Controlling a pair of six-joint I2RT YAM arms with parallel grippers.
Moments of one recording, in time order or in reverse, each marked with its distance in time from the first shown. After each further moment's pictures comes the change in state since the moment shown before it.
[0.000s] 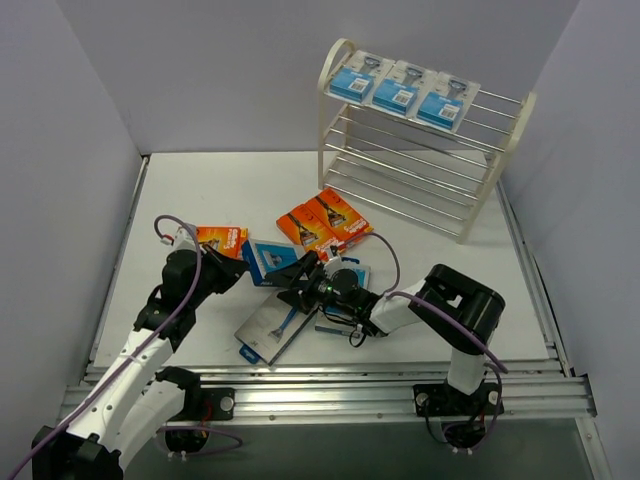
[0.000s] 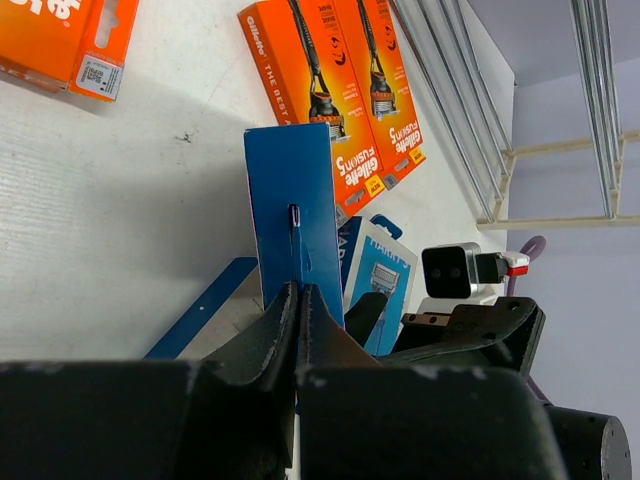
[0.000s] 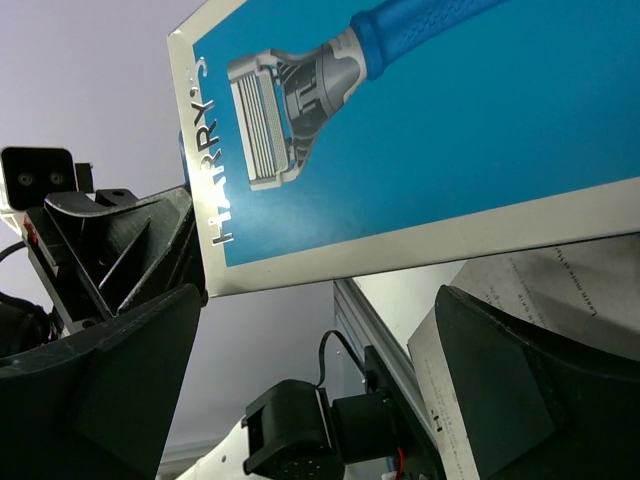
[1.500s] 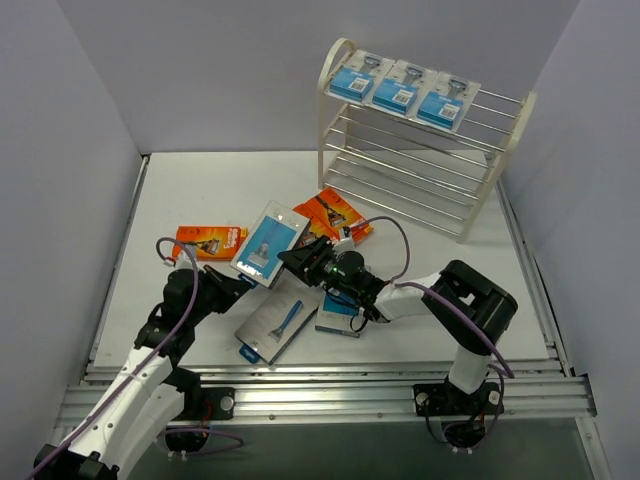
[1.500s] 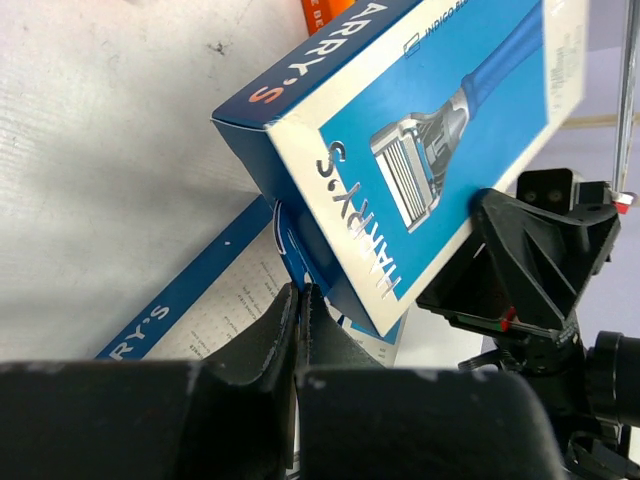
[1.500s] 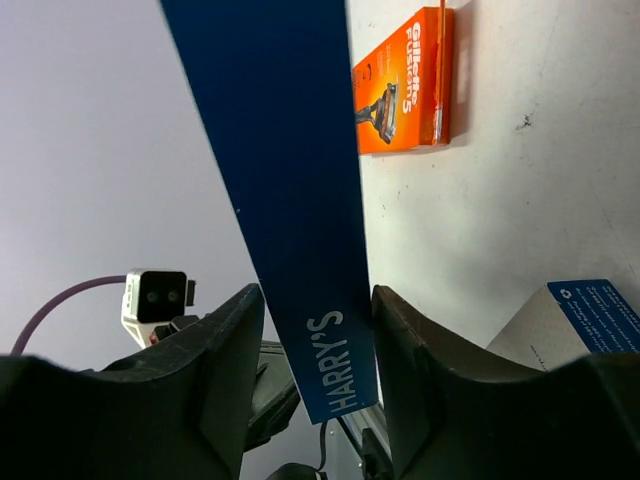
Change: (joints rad) left arm 0.000 -0.131 -0.146 -0.039 0.060 -0.090; right arm -0.080 -0.050 0.068 -0.097 0.078 -0.060
